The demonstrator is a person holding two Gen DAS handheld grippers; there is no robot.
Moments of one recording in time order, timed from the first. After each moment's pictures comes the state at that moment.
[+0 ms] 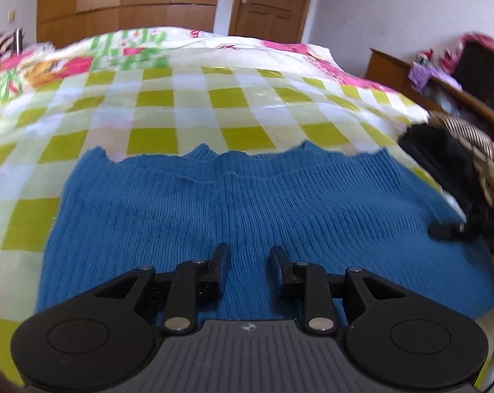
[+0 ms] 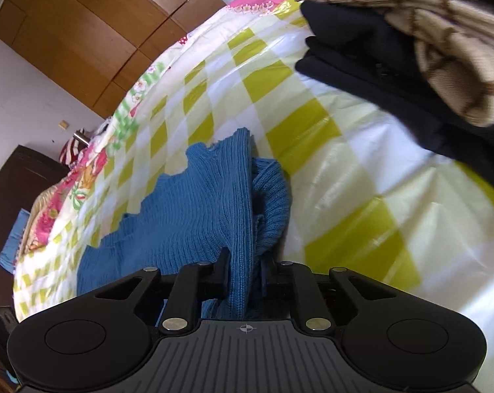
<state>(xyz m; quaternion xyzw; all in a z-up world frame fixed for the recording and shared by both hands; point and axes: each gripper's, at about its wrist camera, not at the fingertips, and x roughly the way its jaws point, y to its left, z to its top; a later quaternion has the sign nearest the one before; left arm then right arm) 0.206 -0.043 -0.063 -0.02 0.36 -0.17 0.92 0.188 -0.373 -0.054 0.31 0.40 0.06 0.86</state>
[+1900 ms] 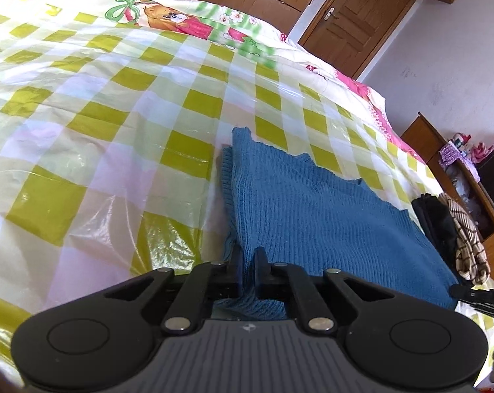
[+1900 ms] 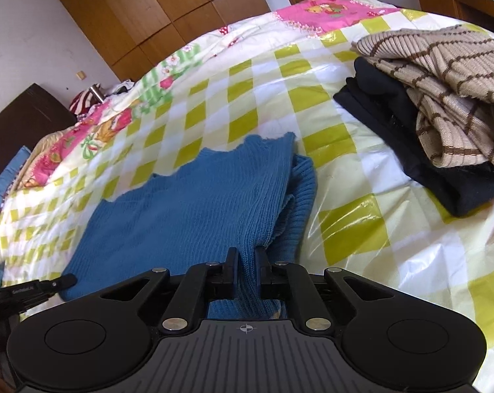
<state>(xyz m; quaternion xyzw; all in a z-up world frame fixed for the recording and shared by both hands) 0.146 0.099 -0.038 -0.21 0.40 -0.10 0.89 0.120 -0.343 0.012 0.19 0.40 0.08 0.89</state>
